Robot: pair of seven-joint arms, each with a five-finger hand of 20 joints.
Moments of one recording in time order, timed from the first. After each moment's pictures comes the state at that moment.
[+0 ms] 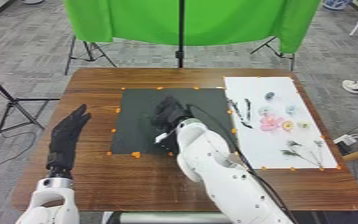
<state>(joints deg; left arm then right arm) 119.3 -69.1 -93.7 -112.5 66.3 12.6 13.4 -75.4 -82.2 49.6 -95.5 -111.0 2.8 34.7</state>
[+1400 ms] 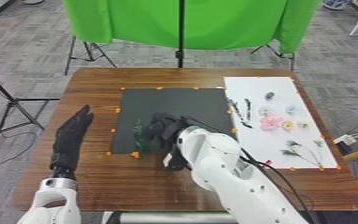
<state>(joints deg) 119.7 -69.4 -93.3 -113.4 65.3 11.3 11.8 -76.6 -74.9 48.1 -105.9 -116.9 -22.0 32.2</state>
